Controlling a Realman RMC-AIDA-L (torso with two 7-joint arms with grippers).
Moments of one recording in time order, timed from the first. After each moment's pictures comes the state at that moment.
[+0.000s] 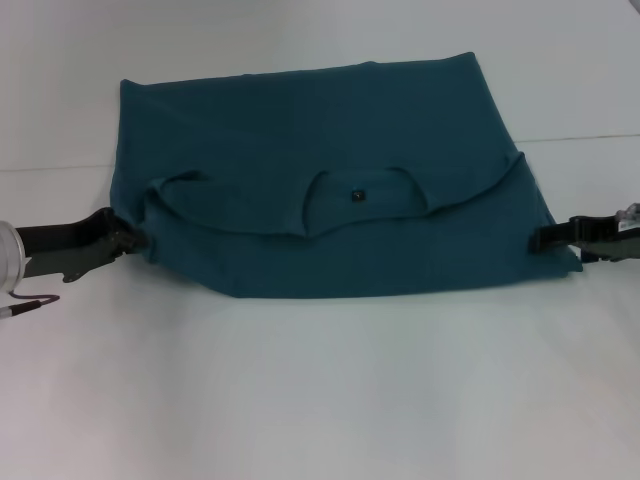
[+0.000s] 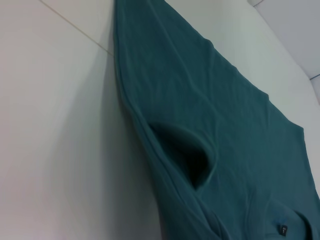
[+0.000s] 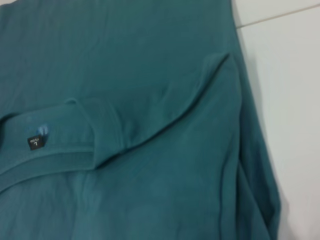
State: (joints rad) left arm -0.73 -2.03 0.57 0.57 2.30 1.05 -2.56; right arm 0.74 1.93 -0.72 -0.61 -2.59 -1.04 2.60
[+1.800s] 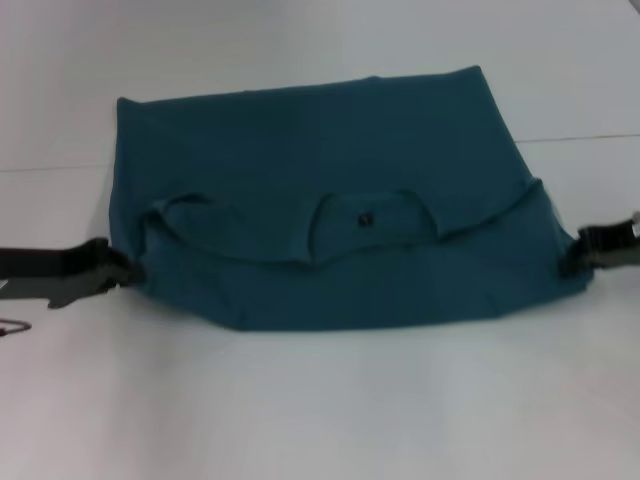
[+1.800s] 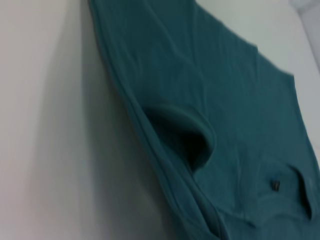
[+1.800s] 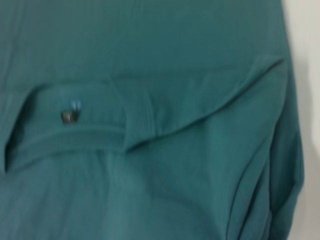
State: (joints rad) left arm -0.70 -2.01 0.58 0.68 2.39 1.30 -2.57; right arm 0.75 1.89 -0.75 -0.71 -2.63 -1.32 2.62
